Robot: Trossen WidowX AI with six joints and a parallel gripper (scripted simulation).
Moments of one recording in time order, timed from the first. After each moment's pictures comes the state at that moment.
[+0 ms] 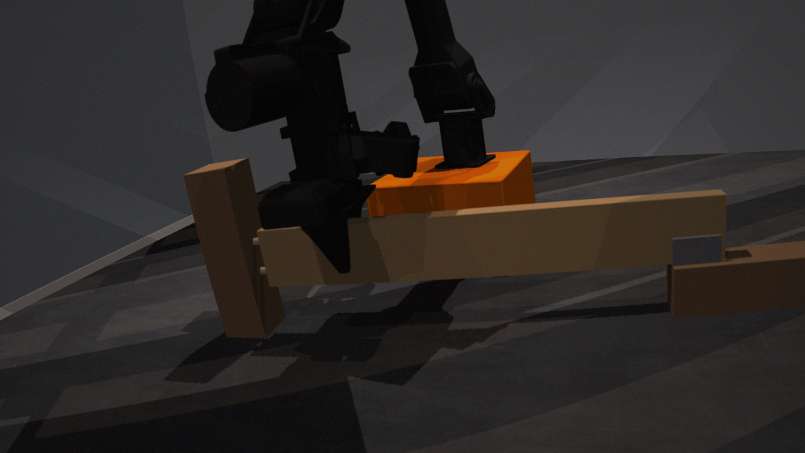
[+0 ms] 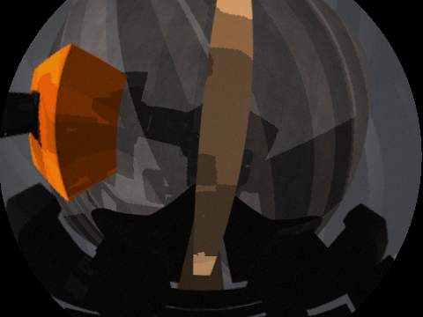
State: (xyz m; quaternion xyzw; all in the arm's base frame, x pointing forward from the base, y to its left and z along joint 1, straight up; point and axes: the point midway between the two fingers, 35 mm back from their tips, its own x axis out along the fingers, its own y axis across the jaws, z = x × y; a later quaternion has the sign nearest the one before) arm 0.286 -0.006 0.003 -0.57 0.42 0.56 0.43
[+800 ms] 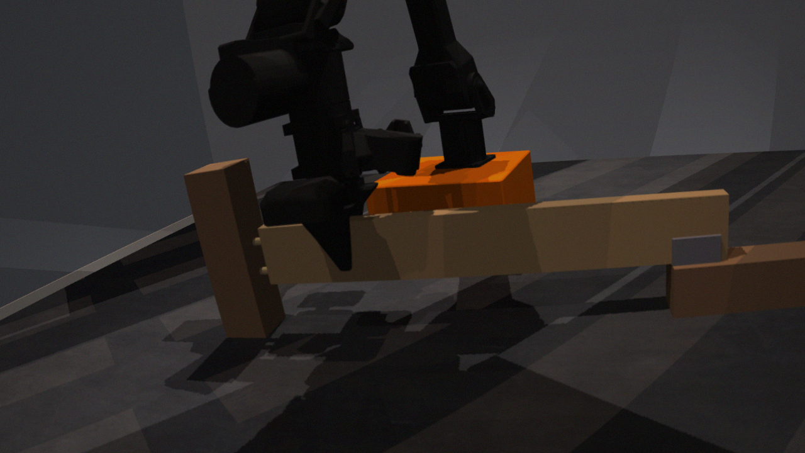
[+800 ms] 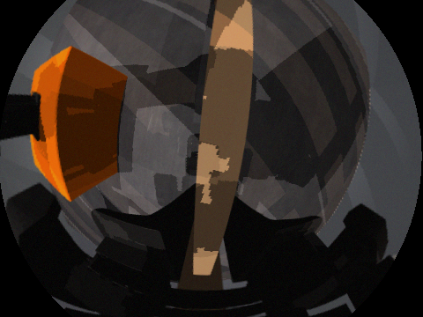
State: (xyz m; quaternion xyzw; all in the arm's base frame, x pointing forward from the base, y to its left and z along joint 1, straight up) arm 0.286 -0.003 0.005 -0.57 0.42 0.56 0.43
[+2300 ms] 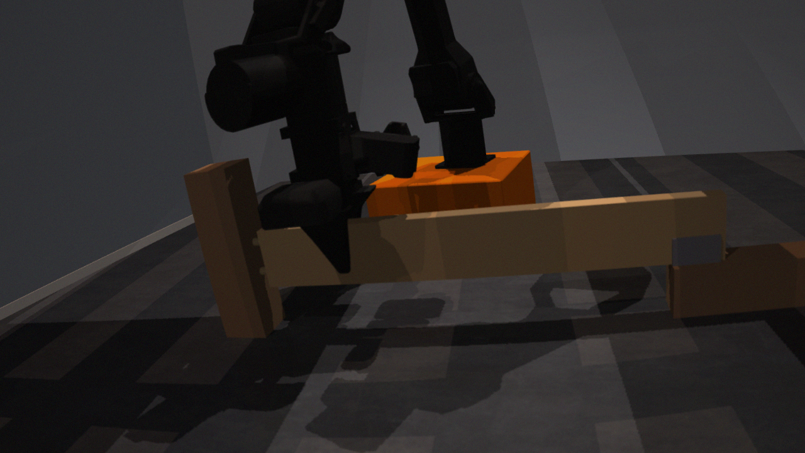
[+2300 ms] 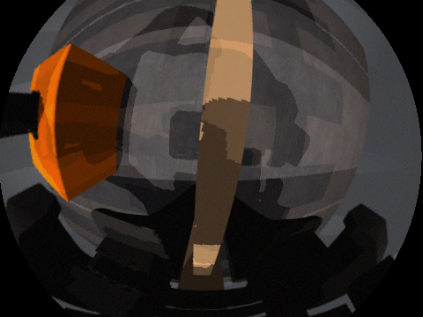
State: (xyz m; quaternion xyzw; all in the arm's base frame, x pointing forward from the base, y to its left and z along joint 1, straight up) arm 0.286 -0.006 0.002 -0.57 0.42 0.56 0.43
